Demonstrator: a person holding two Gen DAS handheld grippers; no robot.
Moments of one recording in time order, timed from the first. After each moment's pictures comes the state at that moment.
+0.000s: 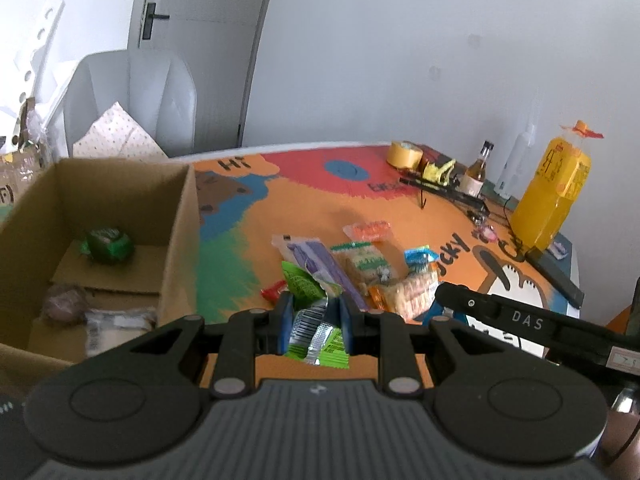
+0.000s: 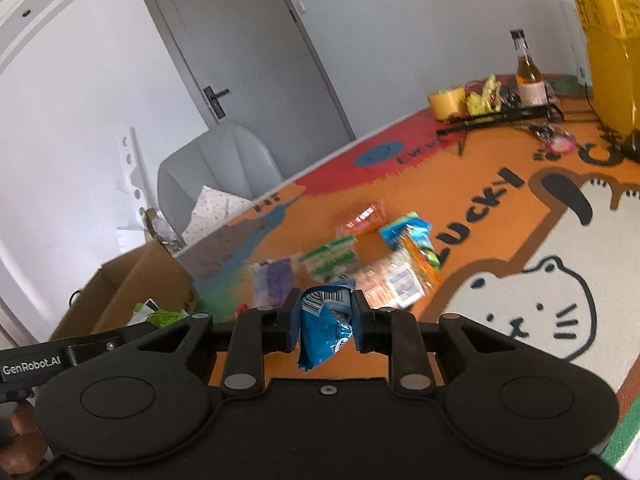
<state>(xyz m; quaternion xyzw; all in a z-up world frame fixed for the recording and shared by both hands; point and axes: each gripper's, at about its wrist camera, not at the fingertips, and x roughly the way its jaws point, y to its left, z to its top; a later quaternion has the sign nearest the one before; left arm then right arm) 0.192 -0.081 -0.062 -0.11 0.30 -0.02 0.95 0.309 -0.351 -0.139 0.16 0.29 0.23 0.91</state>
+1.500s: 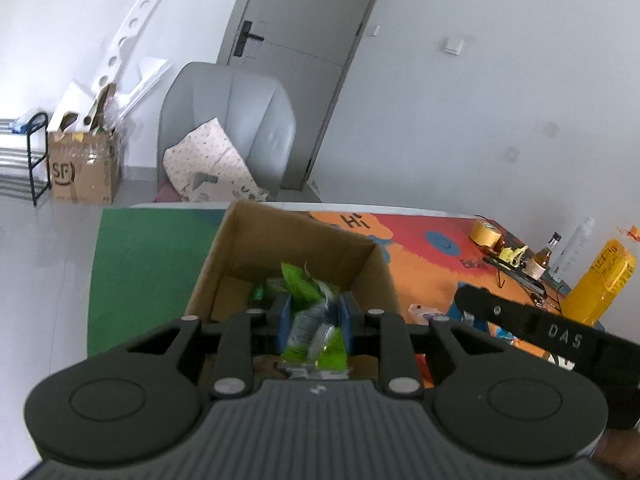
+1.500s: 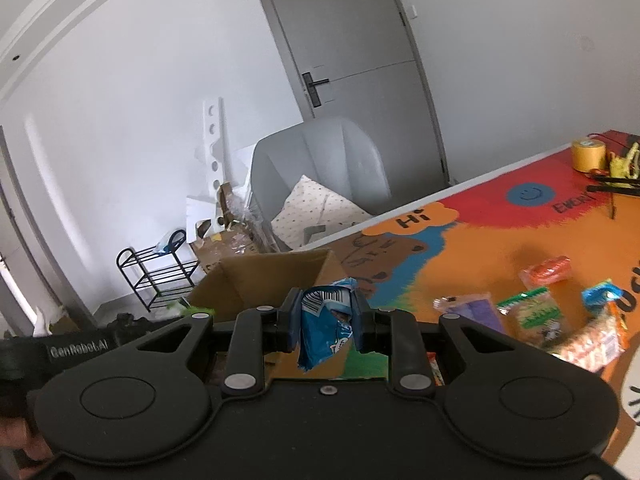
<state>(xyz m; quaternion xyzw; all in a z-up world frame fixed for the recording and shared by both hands) 0.157 0.066 -0.041 -0.19 0.25 0.07 0.95 0.290 -0.204 -0.079 0.09 0.25 0.34 0.90</state>
